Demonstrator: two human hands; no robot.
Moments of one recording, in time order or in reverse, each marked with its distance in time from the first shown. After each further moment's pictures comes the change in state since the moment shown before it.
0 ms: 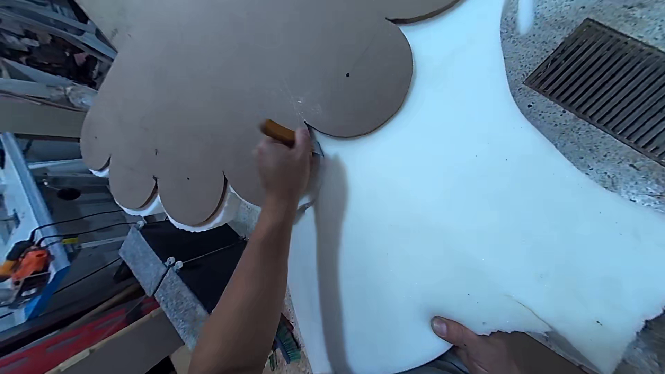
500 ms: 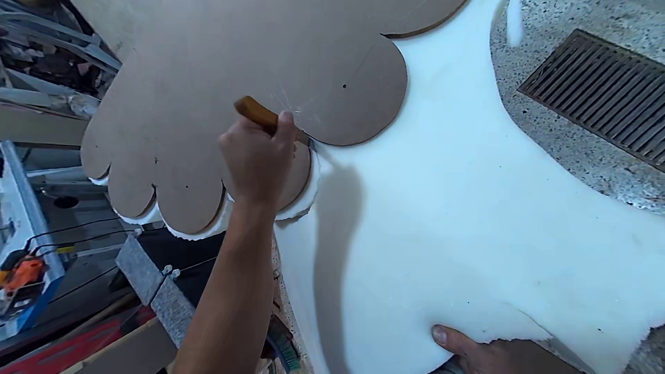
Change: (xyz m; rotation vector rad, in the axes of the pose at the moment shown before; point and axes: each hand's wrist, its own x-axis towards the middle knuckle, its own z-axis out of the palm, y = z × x) left_hand 0.018 0.033 -0.024 0.065 0.028 0.134; right_hand -0.002 0.000 0.002 0.010 0.023 -0.039
